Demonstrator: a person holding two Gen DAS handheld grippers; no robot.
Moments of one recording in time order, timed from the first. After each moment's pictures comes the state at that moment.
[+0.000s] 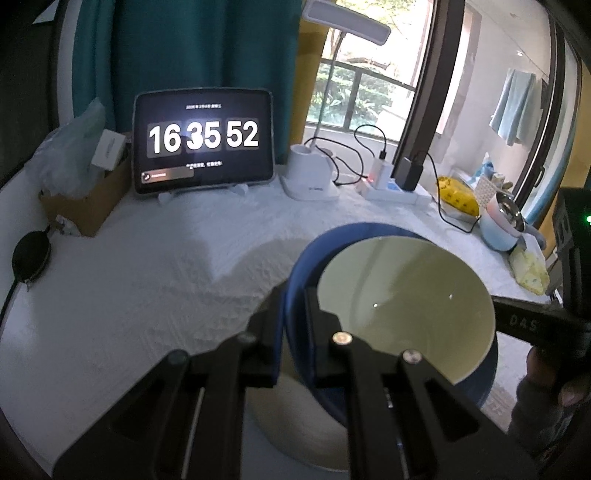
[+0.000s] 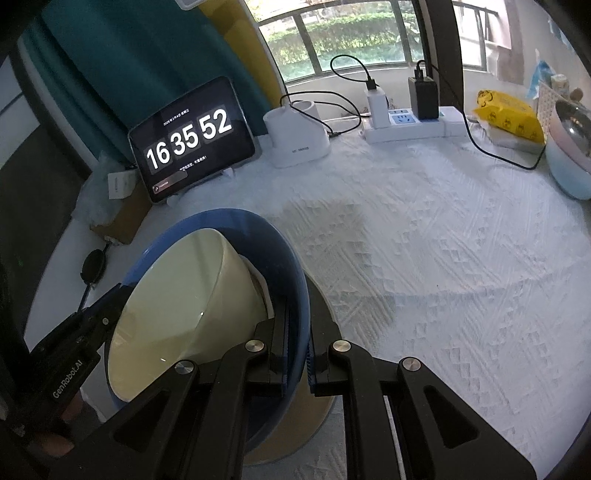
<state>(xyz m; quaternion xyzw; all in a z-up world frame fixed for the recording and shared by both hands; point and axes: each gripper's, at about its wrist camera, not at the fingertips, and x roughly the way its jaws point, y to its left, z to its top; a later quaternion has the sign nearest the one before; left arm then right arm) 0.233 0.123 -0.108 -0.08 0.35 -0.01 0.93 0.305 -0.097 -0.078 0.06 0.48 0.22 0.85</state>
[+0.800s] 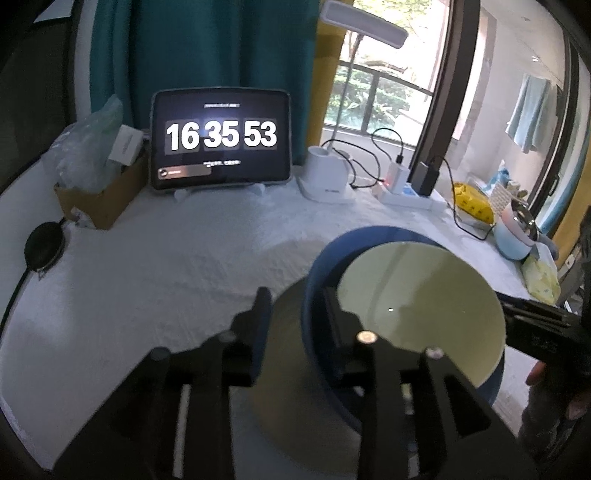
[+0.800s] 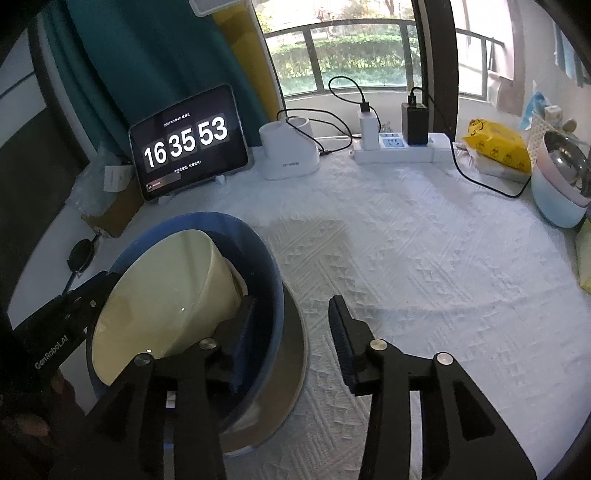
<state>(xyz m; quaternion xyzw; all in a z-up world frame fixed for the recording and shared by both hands) 0.231 0.125 -0.108 -0.09 0.35 0.03 0.93 0.295 -0.108 -0.072 0.02 0.44 0.21 0.87</state>
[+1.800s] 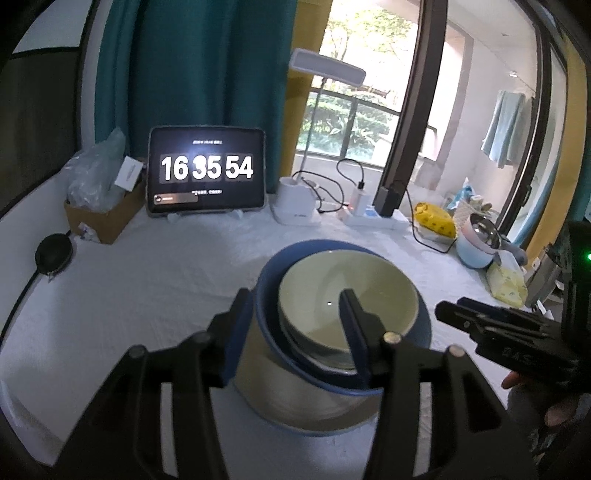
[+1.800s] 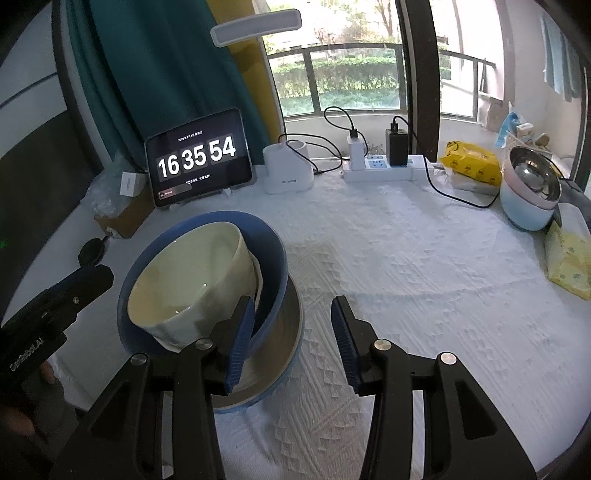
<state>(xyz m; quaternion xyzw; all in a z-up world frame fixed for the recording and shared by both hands) 0.168 0.100 -0.069 -0.09 0.29 -0.01 0.95 0.240 -0.129 -0.042 0.01 0.40 0.20 0.90</state>
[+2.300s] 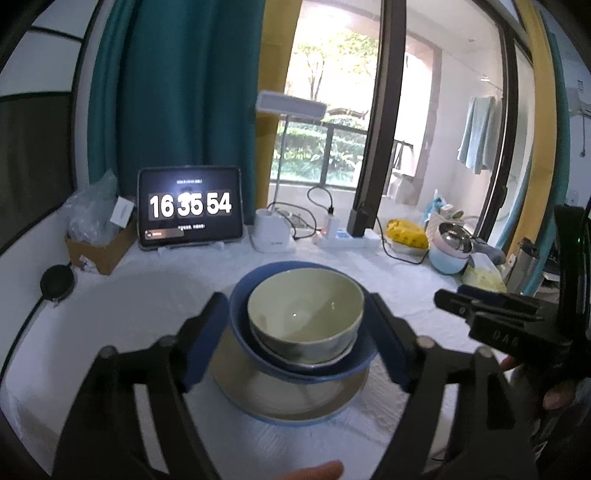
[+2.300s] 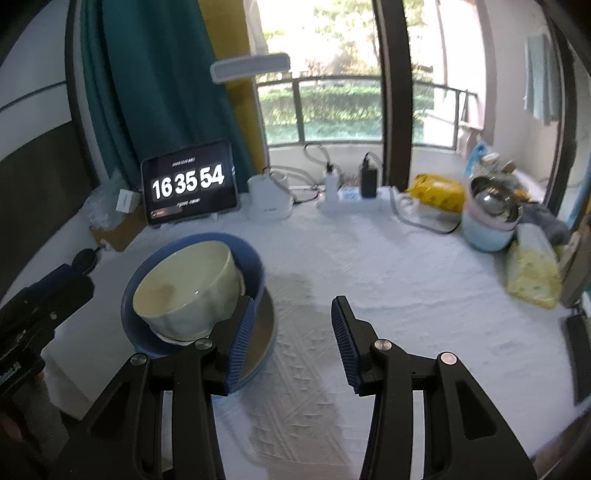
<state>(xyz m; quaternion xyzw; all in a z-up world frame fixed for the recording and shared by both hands) 0.122 0.077 -0.042 -0.06 0.23 -0.04 0.97 0.200 -0.157 -0.011 -0.01 0.33 0.16 0.93</state>
